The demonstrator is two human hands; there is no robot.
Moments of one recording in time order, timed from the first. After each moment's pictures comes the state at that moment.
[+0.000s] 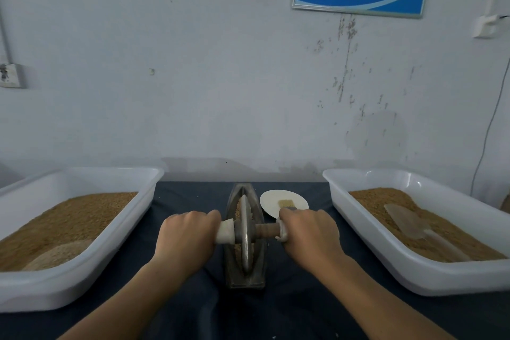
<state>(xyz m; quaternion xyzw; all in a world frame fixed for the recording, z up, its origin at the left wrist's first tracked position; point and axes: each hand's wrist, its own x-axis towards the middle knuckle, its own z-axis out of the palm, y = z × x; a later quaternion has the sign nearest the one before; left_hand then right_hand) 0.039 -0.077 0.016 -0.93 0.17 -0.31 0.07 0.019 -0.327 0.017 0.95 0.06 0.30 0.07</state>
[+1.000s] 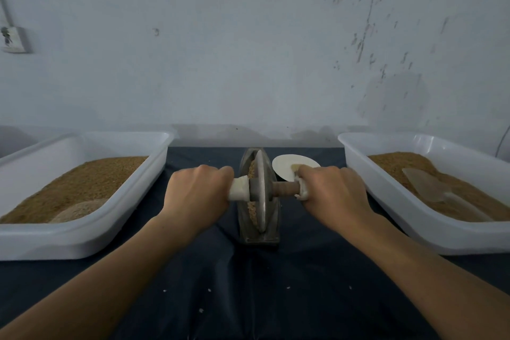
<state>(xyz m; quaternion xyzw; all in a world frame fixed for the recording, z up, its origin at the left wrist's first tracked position) 0.029 -0.074 0.031 -0.93 0.18 -0.32 0.09 0.003 -0.331 0.033 0.95 0.06 0.28 0.09</state>
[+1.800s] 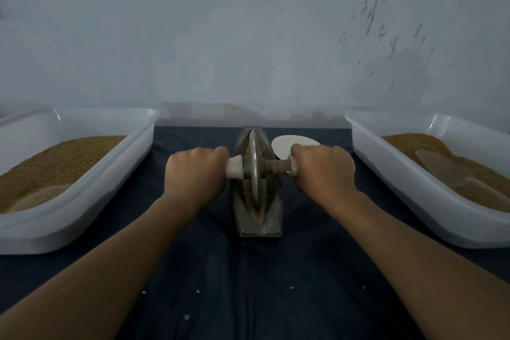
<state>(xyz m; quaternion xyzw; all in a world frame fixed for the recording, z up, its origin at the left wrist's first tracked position) 0.087 -0.086 -0.008 -0.93 0.15 -0.34 0.08 0.069 -0.330 -0.003 0.94 0.06 0.32 0.13</state>
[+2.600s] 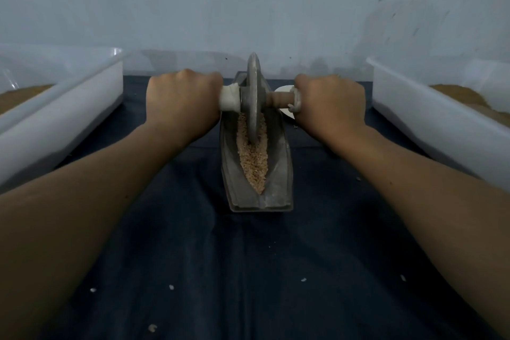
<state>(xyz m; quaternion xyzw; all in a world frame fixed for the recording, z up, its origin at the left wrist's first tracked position) 0.153 -0.097 -0.012 -0.90 0.14 -0.39 0.10 0.139 -0.339 -0.016 0.91 0.04 0.39 0.10</state>
